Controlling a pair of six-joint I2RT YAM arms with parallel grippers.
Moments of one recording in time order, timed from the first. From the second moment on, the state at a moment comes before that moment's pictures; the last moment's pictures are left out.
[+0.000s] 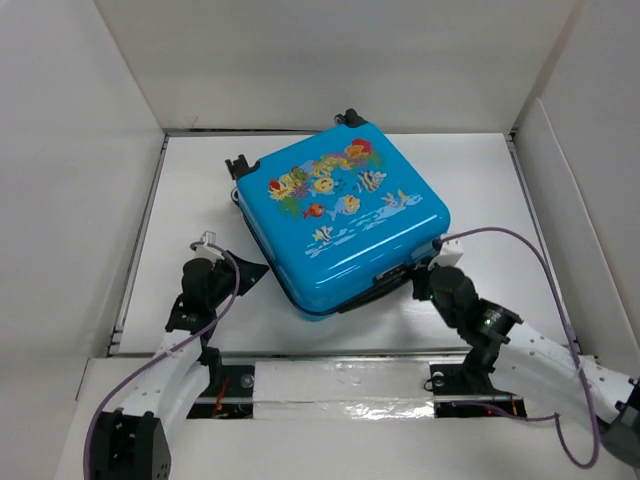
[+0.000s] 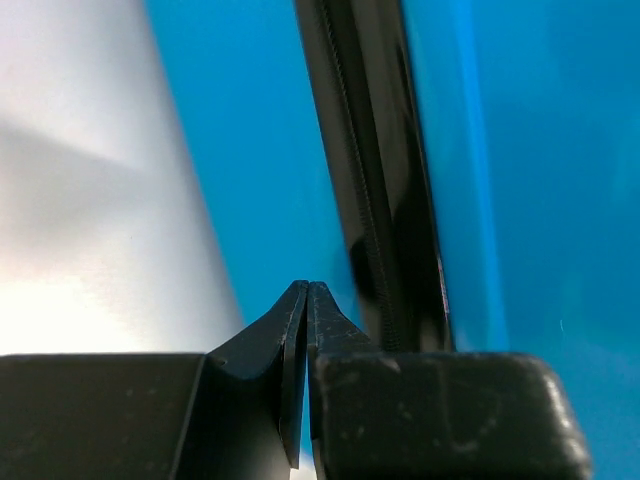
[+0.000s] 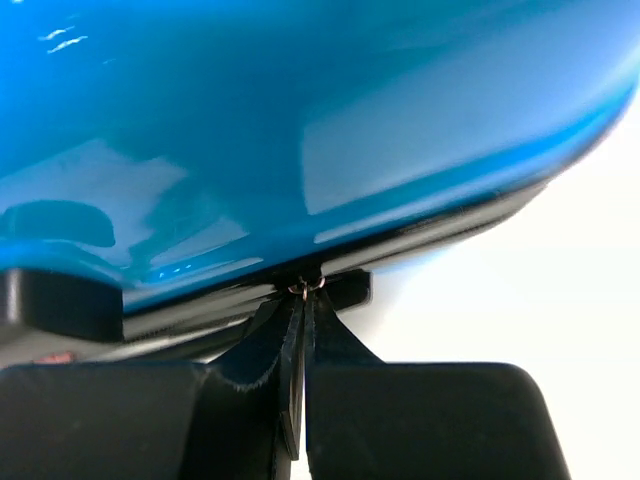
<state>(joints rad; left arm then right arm) -0.12 0.69 0.17 0.08 0.35 -0.93 0.89 0.65 0.37 -0.21 0.58 0.48</state>
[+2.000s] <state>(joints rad) -0.58 1.02 0.45 0.39 -0.14 -0.82 1.28 0.97 0.45 0.07 0.70 0.58</state>
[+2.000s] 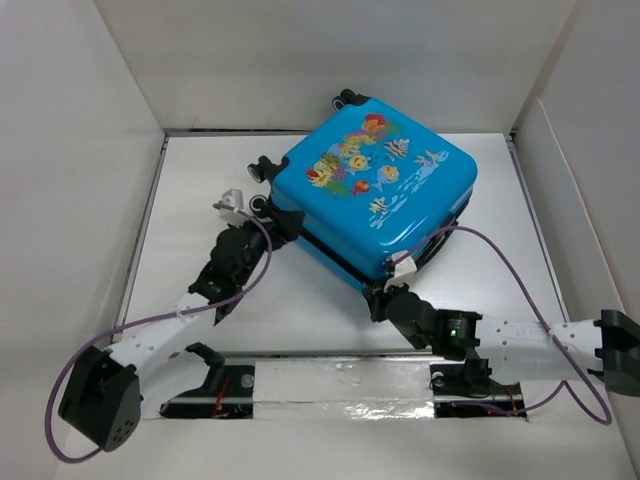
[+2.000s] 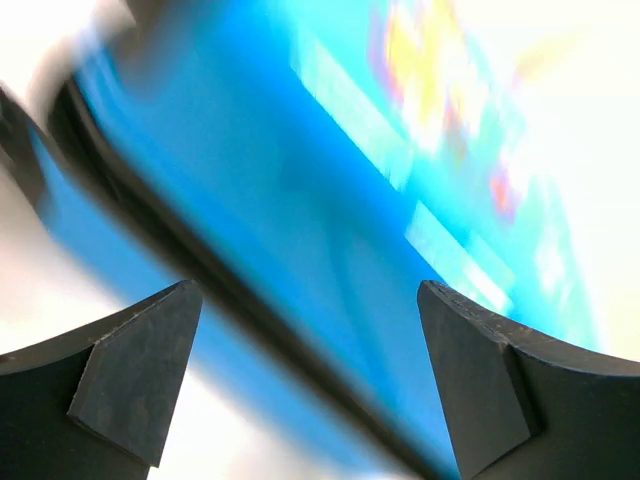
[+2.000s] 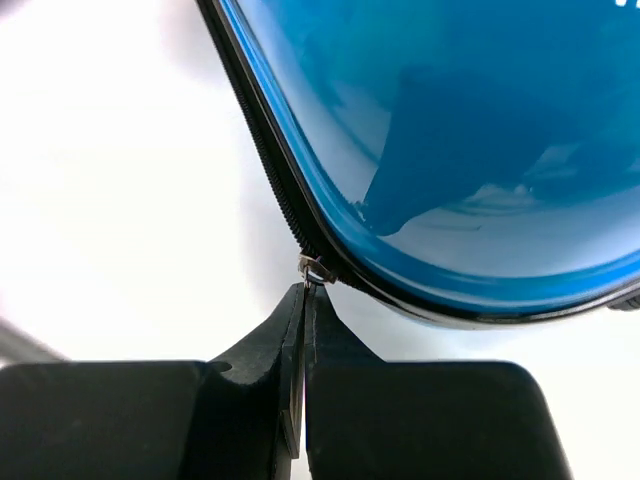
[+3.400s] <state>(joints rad) -0.16 1.76 0.99 0.54 0.01 -1.10 1.22 0.95 0.46 0.05 0.54 0.56</state>
